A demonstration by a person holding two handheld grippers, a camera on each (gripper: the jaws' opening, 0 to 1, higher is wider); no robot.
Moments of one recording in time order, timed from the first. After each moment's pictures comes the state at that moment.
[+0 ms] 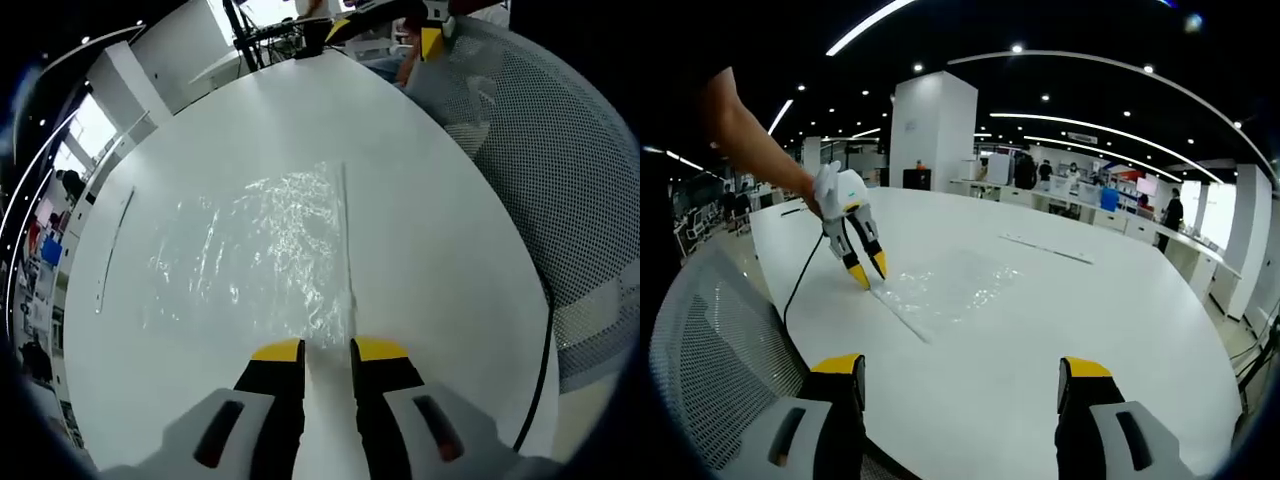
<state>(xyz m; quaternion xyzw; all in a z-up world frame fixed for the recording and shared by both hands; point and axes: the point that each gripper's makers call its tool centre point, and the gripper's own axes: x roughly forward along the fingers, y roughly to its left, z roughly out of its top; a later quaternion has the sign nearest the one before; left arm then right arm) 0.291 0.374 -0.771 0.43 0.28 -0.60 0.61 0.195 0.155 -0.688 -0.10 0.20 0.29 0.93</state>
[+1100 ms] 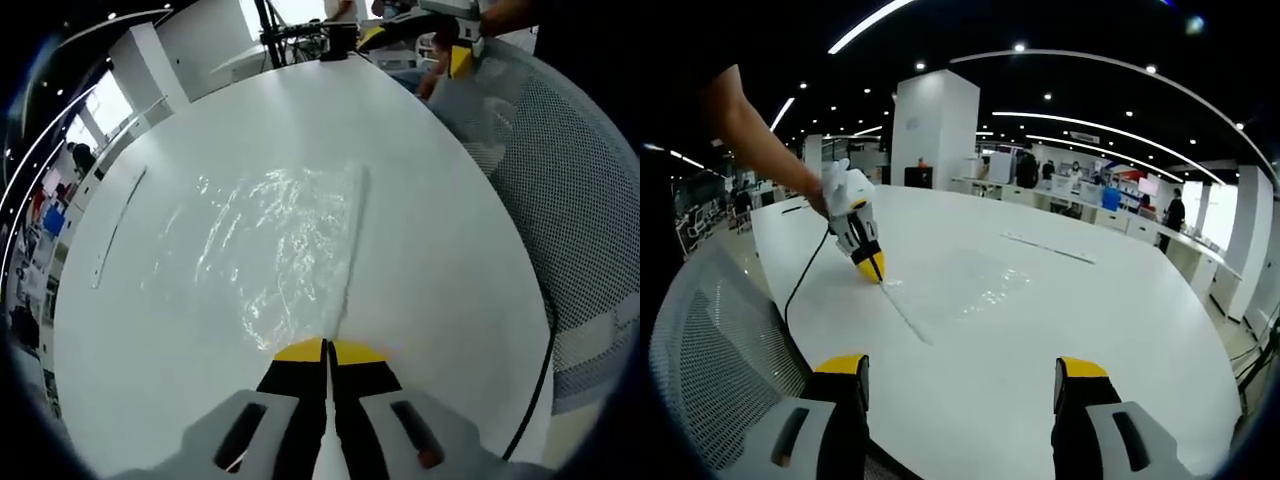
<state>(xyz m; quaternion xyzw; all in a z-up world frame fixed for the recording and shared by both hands) 0.298 0.376 -0.775 0.39 0.30 -0.58 0.65 0.195 0.156 -0.689 -0.10 0.21 0.29 0.93</state>
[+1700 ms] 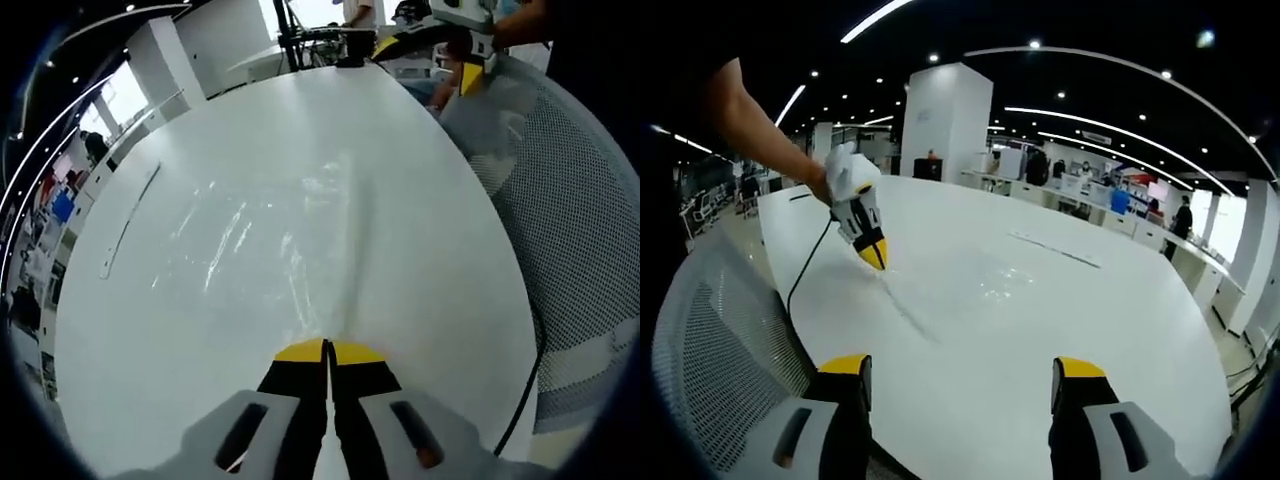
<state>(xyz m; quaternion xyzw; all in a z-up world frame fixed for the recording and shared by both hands) 0.289 0.373 -0.758 0.37 0.30 -0.57 0.67 0.199 0.160 -0.680 -0.13 0.21 0.31 0.92</state>
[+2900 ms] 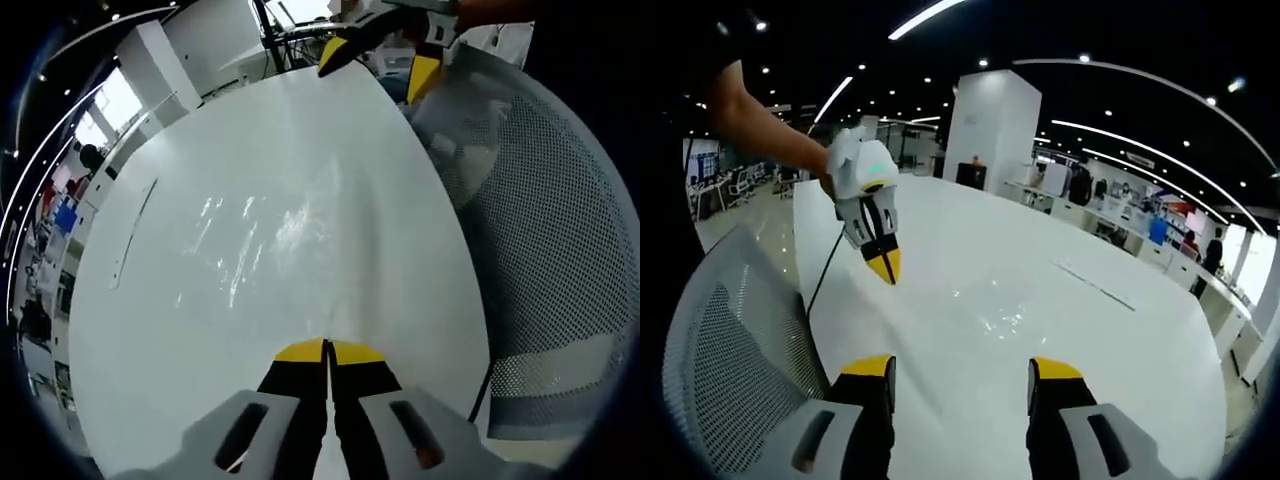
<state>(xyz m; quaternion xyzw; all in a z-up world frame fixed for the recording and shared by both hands) 0.248 0.375 -0.729 0.40 0.31 -0.56 0.66 0.209 0.213 -0.662 -0.18 0.20 0.39 0.88</state>
